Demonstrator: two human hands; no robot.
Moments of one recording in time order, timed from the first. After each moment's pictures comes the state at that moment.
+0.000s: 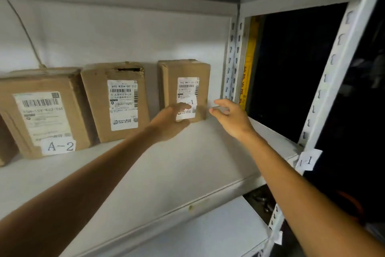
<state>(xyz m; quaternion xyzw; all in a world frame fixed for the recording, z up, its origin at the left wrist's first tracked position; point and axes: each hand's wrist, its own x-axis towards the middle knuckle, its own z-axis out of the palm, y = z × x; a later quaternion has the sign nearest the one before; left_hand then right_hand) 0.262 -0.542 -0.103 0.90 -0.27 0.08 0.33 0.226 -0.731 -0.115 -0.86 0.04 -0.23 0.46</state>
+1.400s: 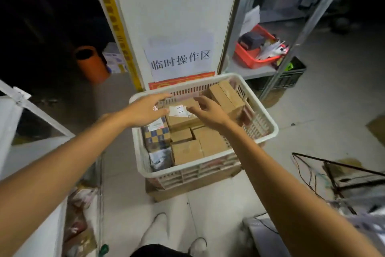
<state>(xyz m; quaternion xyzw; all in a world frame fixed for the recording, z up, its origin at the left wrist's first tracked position) -0.341 -0.610 -0.317 0.53 -0.79 -0.30 0.06 -0.557 -0.588 -0.350 -0.64 0.61 -0.22 0.40</state>
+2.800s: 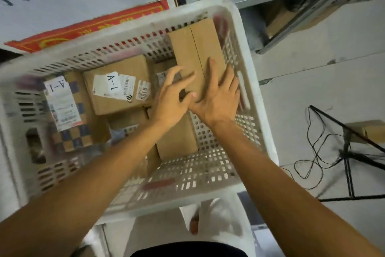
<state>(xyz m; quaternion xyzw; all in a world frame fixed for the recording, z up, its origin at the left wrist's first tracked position) -0.633 -0.811 -0.617 0.62 -0.69 -0.35 0.15 -0.763 -0.801 -0.622 -0.62 0.75 -0.03 0.24</state>
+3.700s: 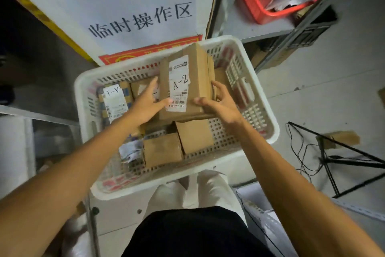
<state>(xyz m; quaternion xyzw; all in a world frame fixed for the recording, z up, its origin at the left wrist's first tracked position) -0.461 -0.754 -0.490 0.61 -0.56 -0.53 0.15 -0.688 -0.718 -0.482 -0.37 0.62 -0.30 0.62</state>
